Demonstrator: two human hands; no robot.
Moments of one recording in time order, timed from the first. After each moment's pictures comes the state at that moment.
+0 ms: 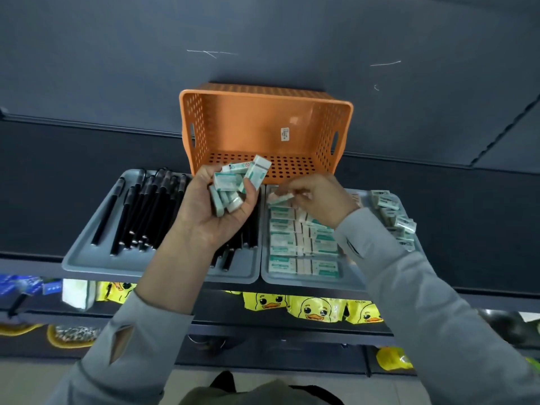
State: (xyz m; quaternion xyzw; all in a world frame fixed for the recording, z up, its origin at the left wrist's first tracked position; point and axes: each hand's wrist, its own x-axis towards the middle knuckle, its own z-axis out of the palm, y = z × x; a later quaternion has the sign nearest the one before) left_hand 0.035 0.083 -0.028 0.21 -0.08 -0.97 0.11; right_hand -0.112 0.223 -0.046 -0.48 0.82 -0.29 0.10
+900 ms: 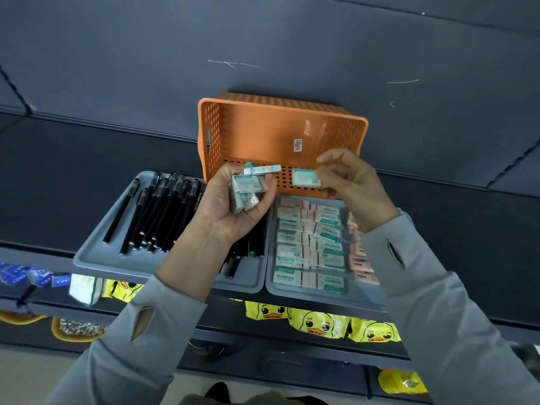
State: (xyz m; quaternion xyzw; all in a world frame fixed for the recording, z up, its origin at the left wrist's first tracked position) left_hand 0.017 0.080 -0.030 0.18 -0.10 -0.97 0.13; right_hand -0.126 0.231 -0.020 -0.34 0.70 -0.60 0.20
